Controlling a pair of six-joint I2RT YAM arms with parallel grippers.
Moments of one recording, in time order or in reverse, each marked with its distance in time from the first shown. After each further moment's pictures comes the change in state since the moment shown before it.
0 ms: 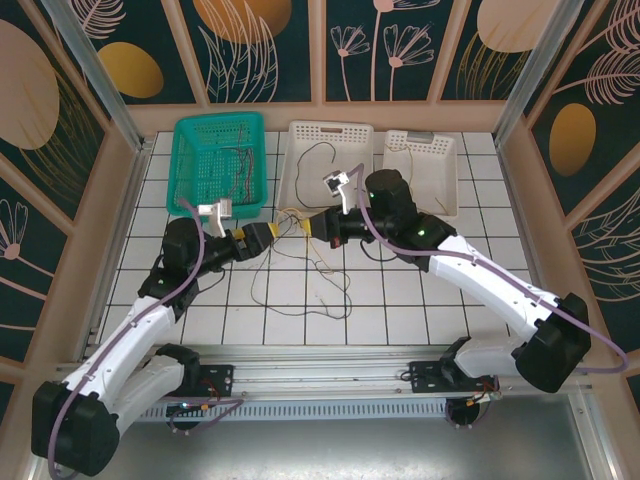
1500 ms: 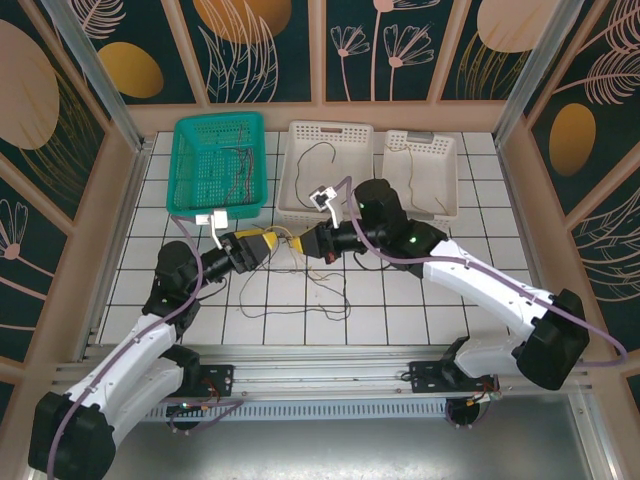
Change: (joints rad) left arm -0.017 -0.095 -0.181 0.364 0.067 -0.097; right arm 0.071 0.013 -0.031 0.025 -0.089 -0.002
